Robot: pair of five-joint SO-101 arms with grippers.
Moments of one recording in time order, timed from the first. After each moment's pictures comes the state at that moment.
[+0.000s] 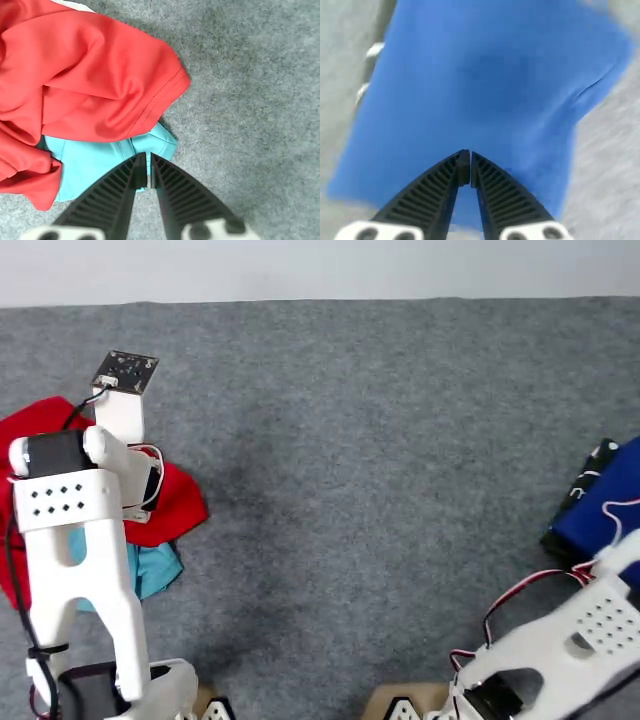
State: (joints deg) left arm -13.8 -16.8 8.7 99.3 -11.4; right arm 47.2 37.2 -43.0 89.1 29.6
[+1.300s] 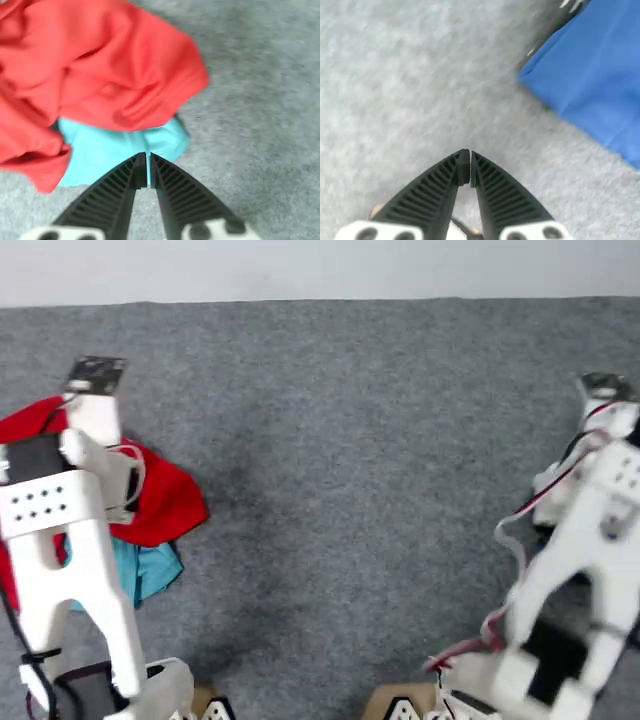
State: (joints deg) left arm -21.8 -16.8 9.0 99.3 -10.0; right arm 25.3 -11.0 2.6 100.3 21.9
